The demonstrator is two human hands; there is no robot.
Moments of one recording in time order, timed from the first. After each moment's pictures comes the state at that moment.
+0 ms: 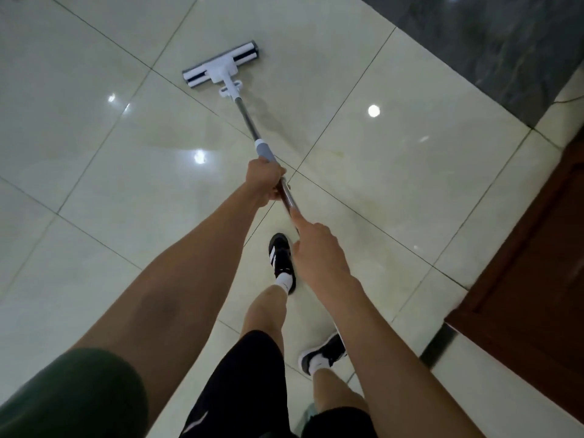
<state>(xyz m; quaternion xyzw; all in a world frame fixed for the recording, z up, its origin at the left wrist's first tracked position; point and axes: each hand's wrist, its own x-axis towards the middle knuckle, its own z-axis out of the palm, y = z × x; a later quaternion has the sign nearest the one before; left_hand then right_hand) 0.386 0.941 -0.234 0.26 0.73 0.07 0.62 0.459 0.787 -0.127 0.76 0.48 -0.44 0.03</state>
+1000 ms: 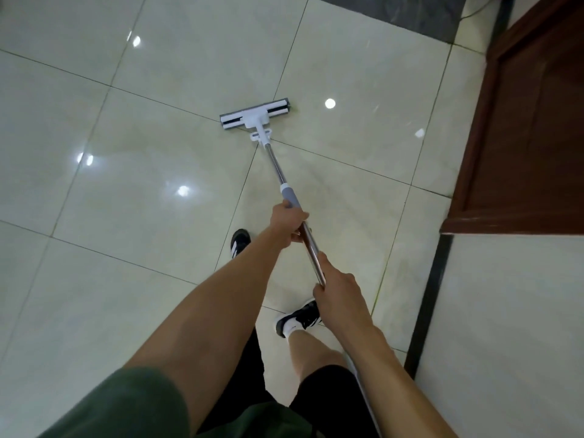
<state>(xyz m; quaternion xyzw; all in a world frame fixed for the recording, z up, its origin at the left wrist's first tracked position) 0.346 0.571 -0.216 0.34 0.65 -0.04 0.68 0.369 0.409 -0.077 0.83 0.27 -0.49 -0.06</state>
